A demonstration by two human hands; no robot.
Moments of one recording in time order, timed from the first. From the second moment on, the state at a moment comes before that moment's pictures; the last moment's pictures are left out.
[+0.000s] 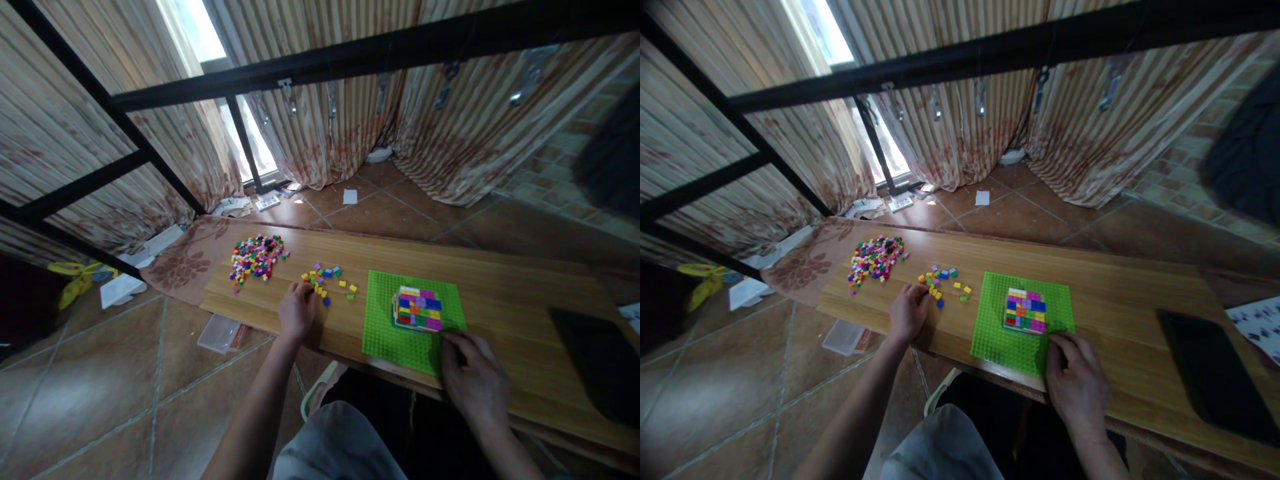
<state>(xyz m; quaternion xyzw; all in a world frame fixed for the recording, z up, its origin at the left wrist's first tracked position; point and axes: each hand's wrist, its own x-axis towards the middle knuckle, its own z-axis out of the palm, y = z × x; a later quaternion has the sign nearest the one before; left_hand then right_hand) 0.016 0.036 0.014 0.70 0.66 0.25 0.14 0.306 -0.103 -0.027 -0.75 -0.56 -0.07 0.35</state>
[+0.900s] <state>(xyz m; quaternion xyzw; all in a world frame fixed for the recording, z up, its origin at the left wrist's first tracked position) 0.055 0.074 0.025 0.76 0.63 0.18 0.00 0.303 -0.099 -0.026 -0.74 -0.56 -0.03 0.38</state>
